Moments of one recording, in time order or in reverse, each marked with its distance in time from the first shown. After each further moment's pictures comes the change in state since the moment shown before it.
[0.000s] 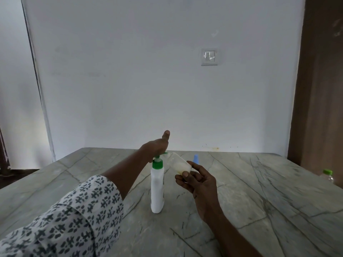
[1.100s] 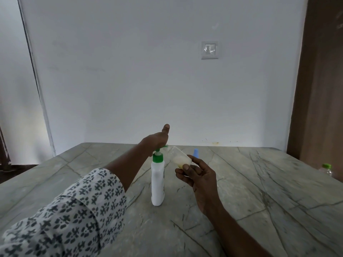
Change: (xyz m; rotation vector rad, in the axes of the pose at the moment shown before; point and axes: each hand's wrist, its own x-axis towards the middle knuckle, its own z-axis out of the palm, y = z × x) left_hand -0.004 0.004 0.000 0.004 0.021 -0.002; right_hand 0.000 0.001 0.001 0.010 0.010 0.001
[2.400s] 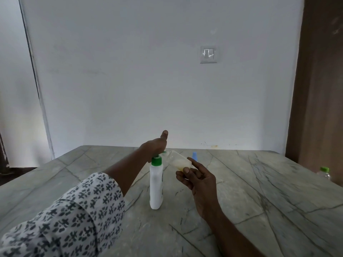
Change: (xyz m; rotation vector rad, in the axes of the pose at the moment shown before) left_hand 0.001 -0.006 0.003 0.000 -0.014 -0.003; right_hand 0.000 0.001 -0.004 0.077 0.011 -0.011
